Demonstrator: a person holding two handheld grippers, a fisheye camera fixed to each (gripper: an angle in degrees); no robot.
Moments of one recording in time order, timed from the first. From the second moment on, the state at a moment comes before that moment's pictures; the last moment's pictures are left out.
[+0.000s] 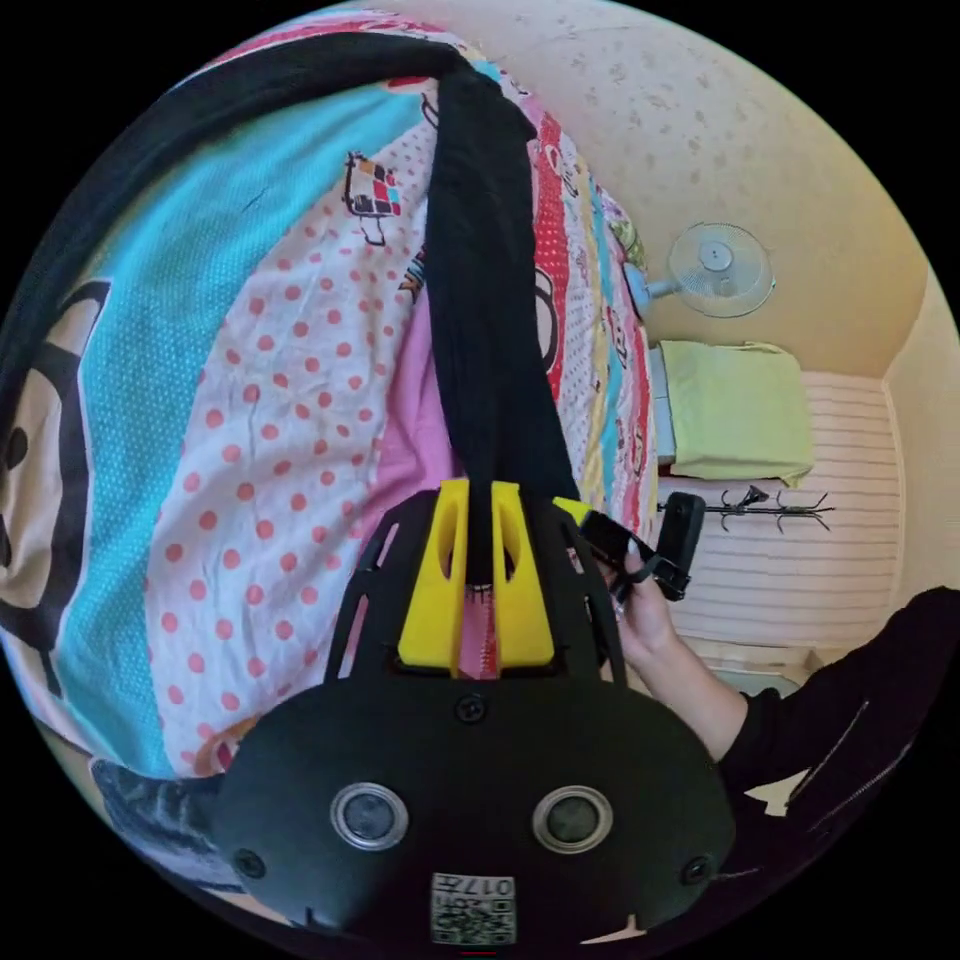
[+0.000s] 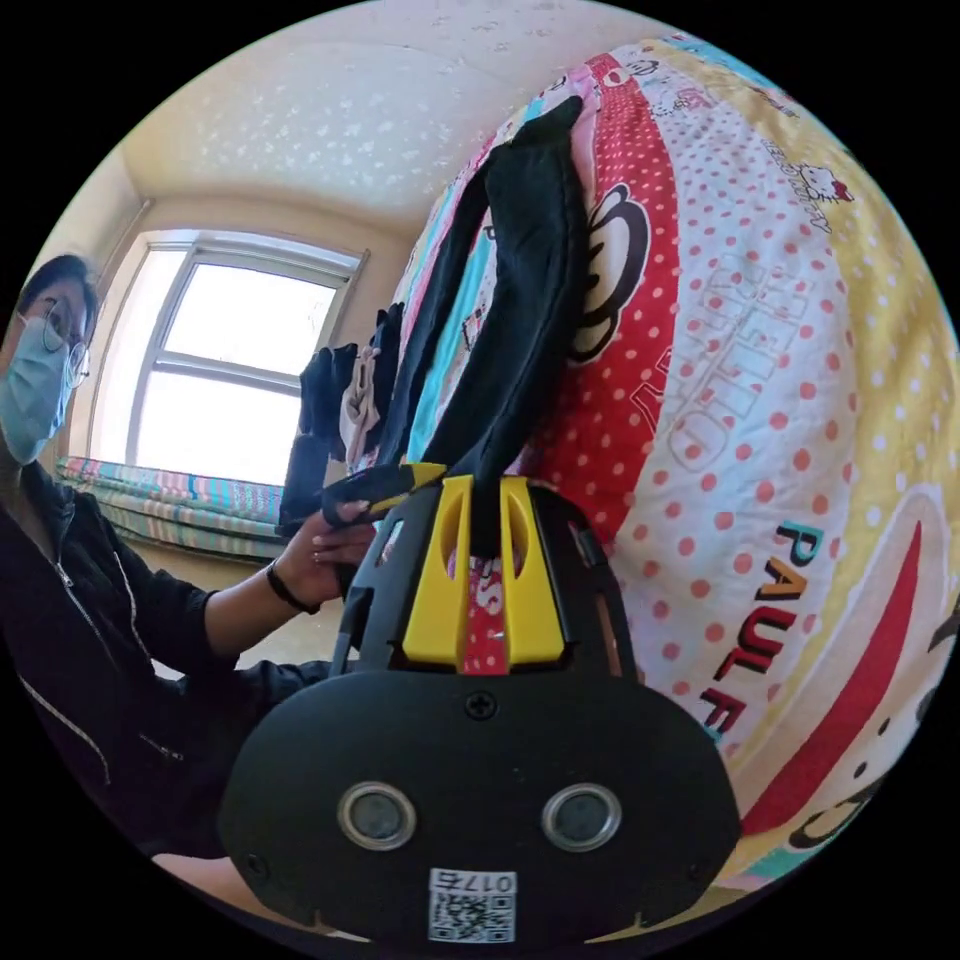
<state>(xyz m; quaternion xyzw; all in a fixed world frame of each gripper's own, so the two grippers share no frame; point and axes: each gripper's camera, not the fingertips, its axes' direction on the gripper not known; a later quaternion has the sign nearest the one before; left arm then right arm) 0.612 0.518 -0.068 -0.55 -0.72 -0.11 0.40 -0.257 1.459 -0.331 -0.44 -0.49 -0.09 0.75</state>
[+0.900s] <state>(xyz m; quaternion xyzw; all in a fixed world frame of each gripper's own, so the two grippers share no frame) 0.706 0.692 -0.034 -0.76 -0.58 0.25 0.15 -0.326 1.408 -0.405 -0.62 -0.49 0.05 0.61</state>
